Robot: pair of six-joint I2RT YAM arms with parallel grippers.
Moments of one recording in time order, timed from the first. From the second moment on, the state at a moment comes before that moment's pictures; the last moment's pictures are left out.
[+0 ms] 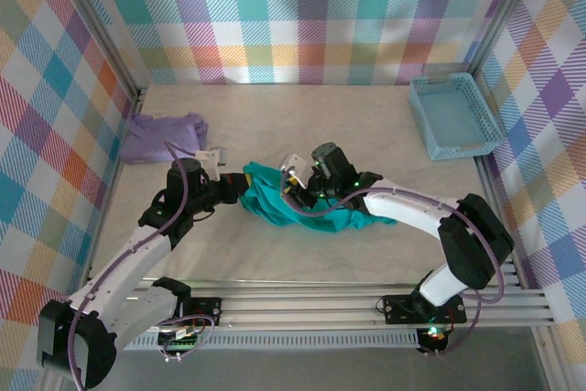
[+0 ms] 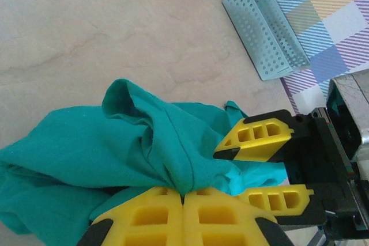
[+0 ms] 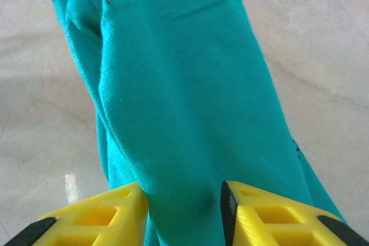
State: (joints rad) left arm -0.34 0.94 0.61 -0.14 0.40 -0.55; right arm 0.78 1.55 0.96 -0.07 -0.33 -0.22
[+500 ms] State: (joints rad) left arm -0.34 0.93 0.61 -0.16 0.40 -0.55; right arm 0.72 1.56 0.96 -0.07 -0.41 -0.21
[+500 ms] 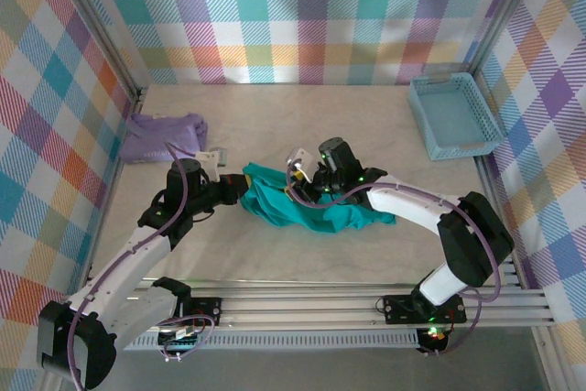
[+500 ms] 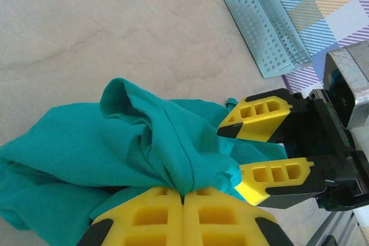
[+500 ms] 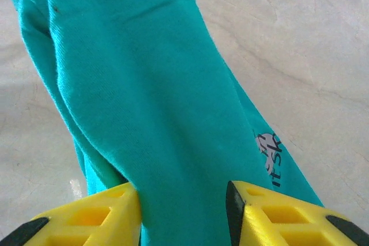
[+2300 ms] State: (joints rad) left arm -0.73 1.12 0.75 -0.23 0.04 -0.51; right arm 0.55 1.58 1.12 -0.10 -0.88 0.55
